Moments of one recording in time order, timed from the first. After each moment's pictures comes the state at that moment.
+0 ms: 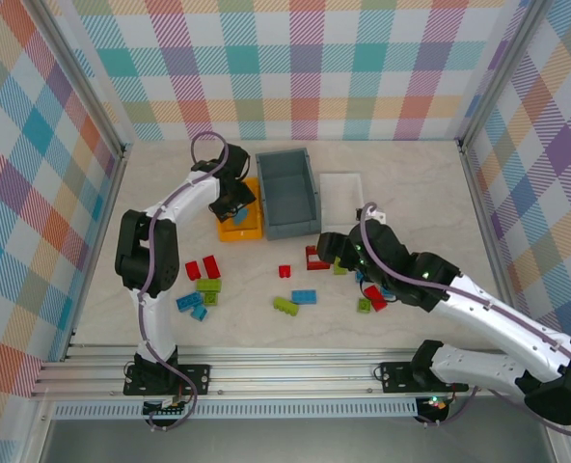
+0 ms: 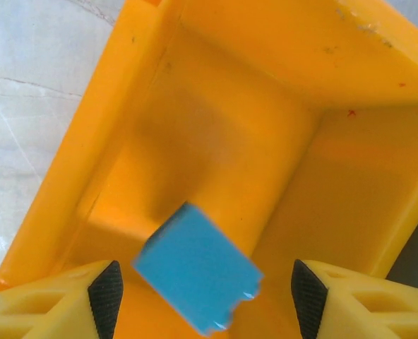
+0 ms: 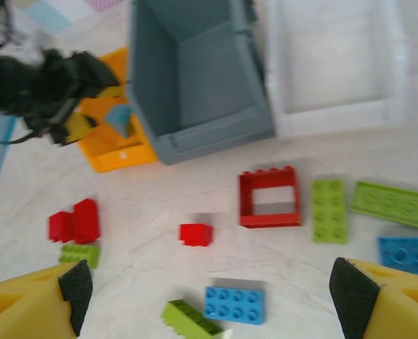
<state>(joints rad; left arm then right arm) -0.34 2.01 1.65 -0.84 -0.09 -0.92 0.89 1.00 0.99 -0.71 0.33 0.85</state>
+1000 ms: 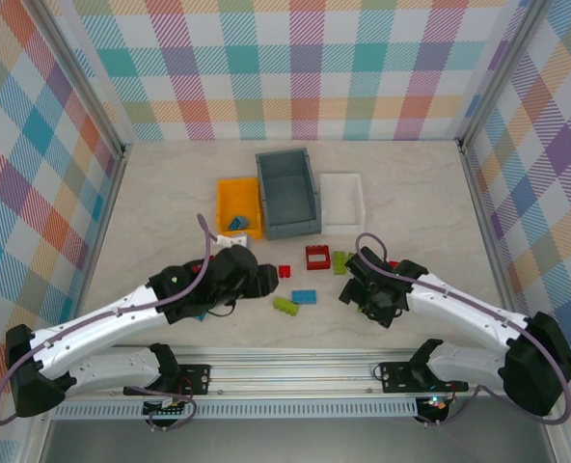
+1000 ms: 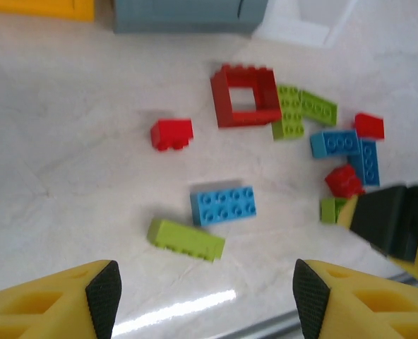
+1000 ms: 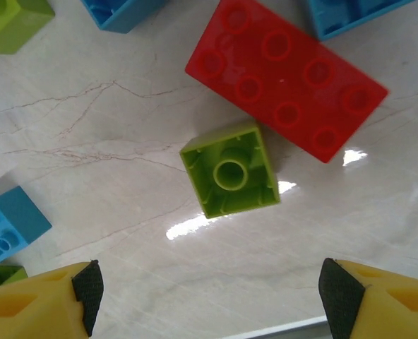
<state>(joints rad) -1.05 1.01 0.89 -0.72 -0.26 -0.96 0.76 1.15 0.69 -0.87 0.02 1.28</state>
